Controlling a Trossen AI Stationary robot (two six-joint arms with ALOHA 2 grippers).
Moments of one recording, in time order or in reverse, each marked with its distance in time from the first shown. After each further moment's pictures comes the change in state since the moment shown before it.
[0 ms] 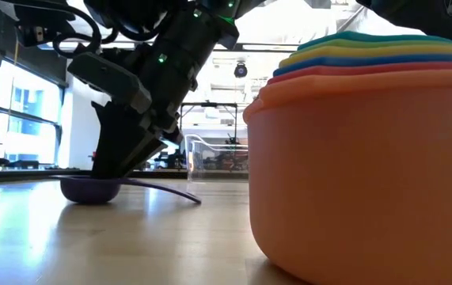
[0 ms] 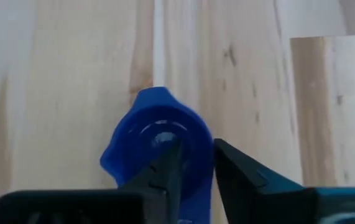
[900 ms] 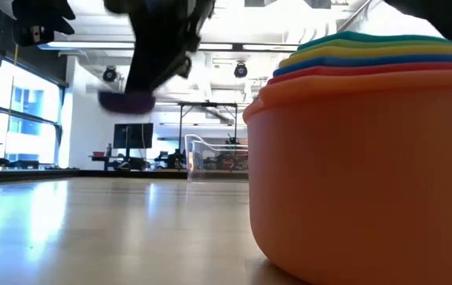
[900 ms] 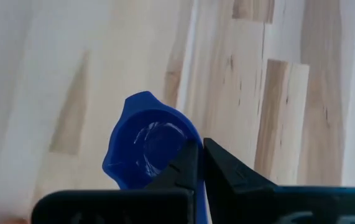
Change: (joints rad) left arm 0.000 0.000 0.000 0.001 0.011 -0.074; right arm 0.009 -0.090 0.200 -0.349 -0.029 -0.171
